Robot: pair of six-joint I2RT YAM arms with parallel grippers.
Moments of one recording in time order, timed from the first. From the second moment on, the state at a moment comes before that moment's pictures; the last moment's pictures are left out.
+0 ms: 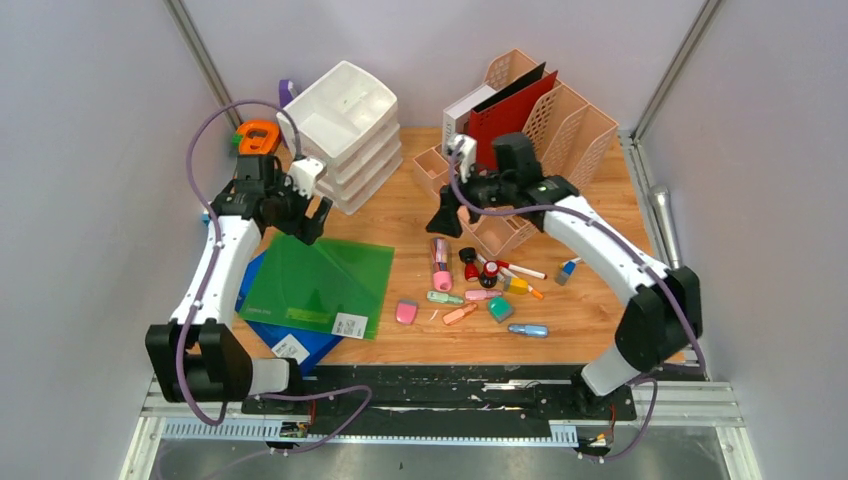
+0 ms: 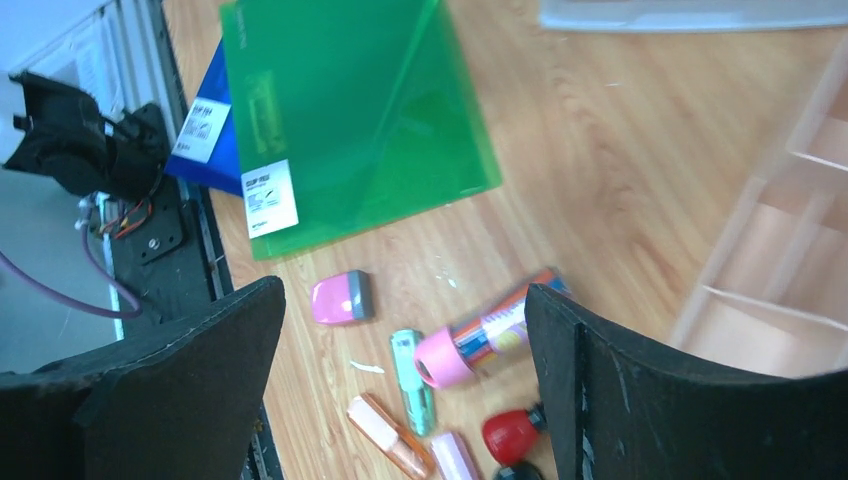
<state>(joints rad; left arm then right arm) -0.03 1.34 1.21 -0.74 0.27 0.49 0.47 1.51 1.36 -0.40 -0.71 -0.09</state>
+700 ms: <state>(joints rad) 0.05 0.96 0.84 -1.01 0.18 0.90 1.00 1.94 1.47 -0.49 -0.51 -0.29</state>
